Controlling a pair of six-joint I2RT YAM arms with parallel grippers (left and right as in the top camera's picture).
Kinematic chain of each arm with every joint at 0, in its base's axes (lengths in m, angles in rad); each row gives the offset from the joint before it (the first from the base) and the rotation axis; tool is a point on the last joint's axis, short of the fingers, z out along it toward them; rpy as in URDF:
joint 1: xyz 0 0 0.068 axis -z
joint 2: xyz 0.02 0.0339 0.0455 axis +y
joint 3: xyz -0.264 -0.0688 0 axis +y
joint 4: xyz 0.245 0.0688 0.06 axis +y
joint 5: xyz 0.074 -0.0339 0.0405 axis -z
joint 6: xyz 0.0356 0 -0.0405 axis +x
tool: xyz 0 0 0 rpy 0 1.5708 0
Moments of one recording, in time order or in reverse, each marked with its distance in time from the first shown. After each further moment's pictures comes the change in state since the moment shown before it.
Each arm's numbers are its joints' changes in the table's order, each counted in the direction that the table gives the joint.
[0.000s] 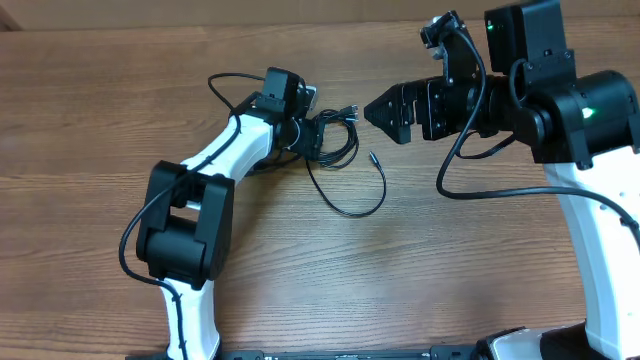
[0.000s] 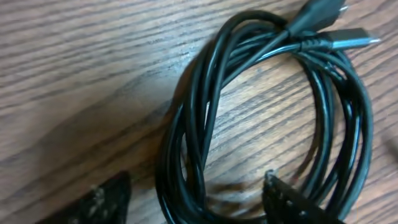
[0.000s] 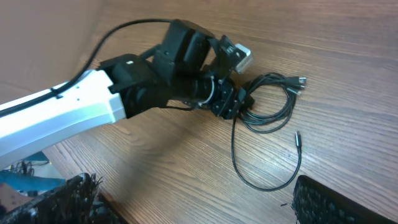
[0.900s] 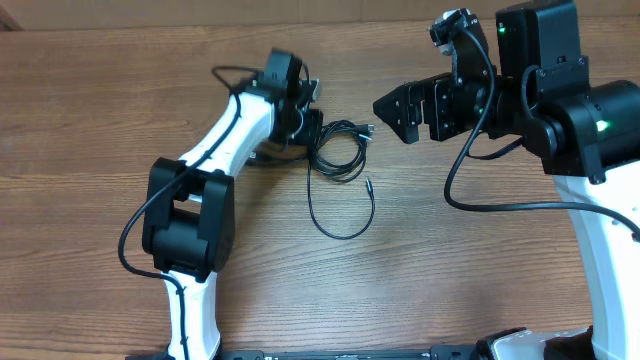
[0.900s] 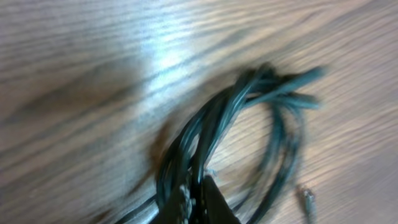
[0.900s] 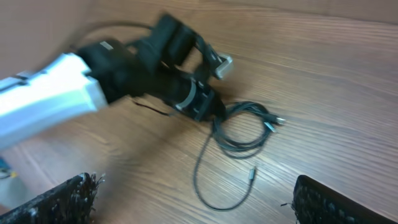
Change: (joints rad) left arm -0.002 0.050 -0.277 0.349 0.129 -0.079; right arm 0.000 -0.035 0.000 -0.023 0.106 -0.037
